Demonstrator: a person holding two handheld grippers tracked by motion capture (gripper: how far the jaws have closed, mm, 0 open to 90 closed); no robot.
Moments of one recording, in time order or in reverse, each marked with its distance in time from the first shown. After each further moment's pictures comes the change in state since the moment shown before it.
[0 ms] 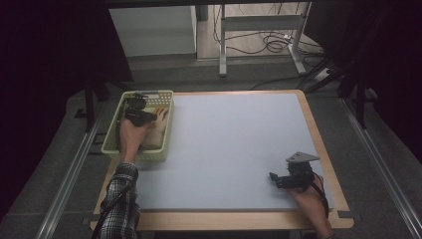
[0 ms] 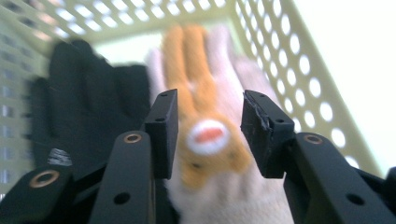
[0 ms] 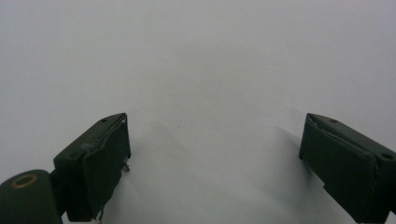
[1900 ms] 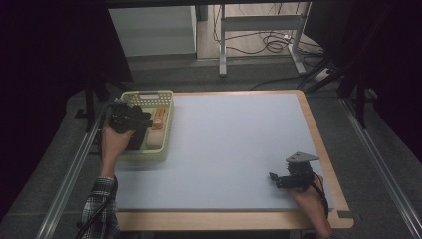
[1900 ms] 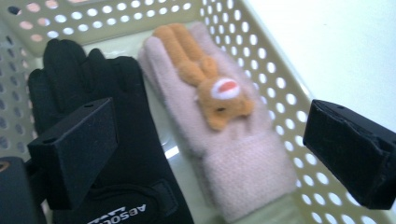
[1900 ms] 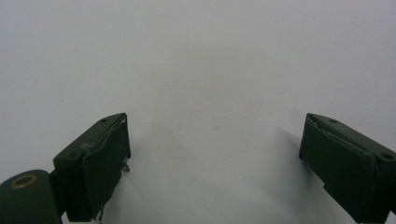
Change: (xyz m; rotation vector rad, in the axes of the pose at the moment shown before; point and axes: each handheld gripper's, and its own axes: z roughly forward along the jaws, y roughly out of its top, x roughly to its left) left arm 0.018 -0.035 -0.041 -0.066 -0.219 0.075; right arm 0.000 0.000 0.000 0.002 -0.002 -0.003
